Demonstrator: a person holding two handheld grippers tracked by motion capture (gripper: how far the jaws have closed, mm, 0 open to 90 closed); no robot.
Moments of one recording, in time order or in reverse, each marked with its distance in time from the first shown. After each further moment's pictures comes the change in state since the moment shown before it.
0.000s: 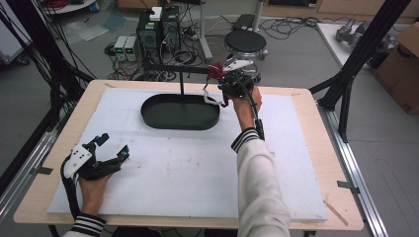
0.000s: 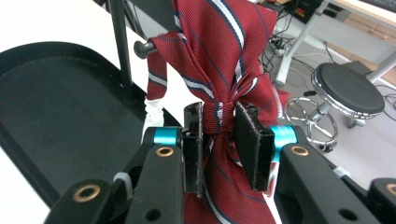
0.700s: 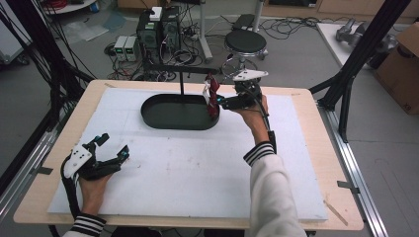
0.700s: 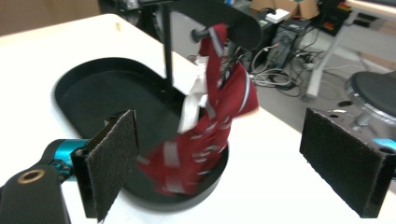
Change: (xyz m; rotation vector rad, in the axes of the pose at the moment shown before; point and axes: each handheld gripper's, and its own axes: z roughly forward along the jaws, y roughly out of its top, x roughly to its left) left arm 0.000 0.000 0.000 0.002 0.001 0.000; right arm 0.005 -0.028 -0.036 -0.105 0.126 0.069
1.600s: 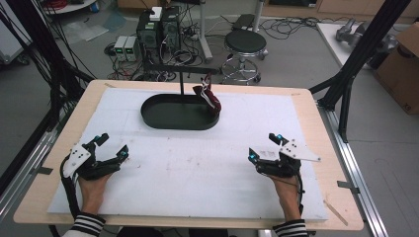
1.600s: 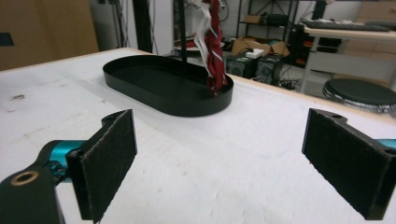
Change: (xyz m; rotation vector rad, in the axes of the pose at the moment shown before) left arm 0.002 0.000 0.000 -0.003 -0.006 -0.017; right arm 0.049 -0.164 -0.127 -0.273 -0.067 0.121
